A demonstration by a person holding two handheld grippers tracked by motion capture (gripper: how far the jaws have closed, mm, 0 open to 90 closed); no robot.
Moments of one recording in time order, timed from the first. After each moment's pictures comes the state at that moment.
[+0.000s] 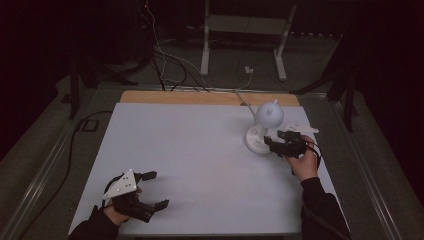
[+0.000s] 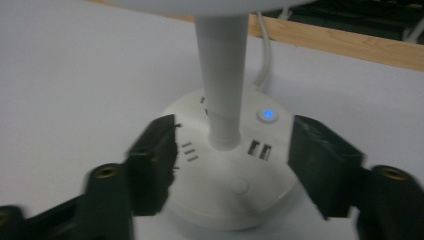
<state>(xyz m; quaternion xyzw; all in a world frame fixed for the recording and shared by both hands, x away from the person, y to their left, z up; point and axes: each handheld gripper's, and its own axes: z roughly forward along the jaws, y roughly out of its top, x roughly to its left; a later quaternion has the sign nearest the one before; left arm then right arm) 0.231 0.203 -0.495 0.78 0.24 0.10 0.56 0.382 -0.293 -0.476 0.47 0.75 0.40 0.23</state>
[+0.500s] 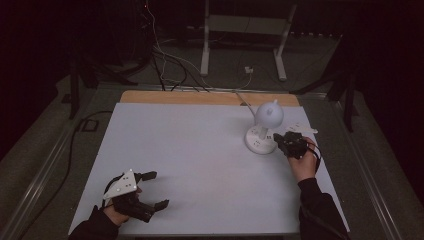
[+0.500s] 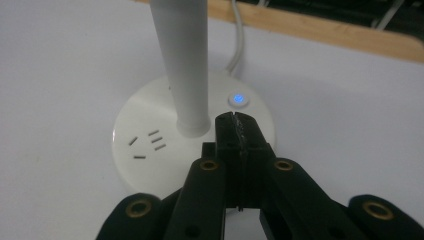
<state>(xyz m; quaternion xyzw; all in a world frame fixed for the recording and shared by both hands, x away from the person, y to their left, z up) 0.231 0.203 -0.495 0.78 0.24 0.10 0.56 0.384 -0.297 -0.483 0.50 0.74 0.37 0.26</state>
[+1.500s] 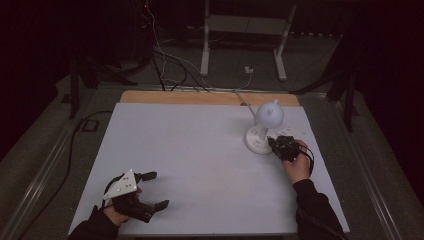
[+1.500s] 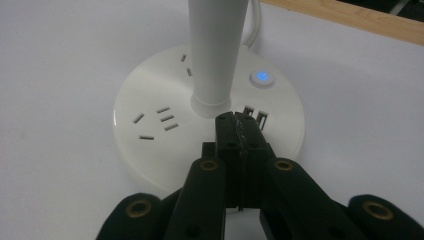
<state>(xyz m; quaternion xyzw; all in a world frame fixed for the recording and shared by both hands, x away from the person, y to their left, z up) 0.230 0.202 -0.495 0.78 0.24 0.10 0.56 0.386 -0.283 -0.502 0.48 0.76 0.34 0.26</state>
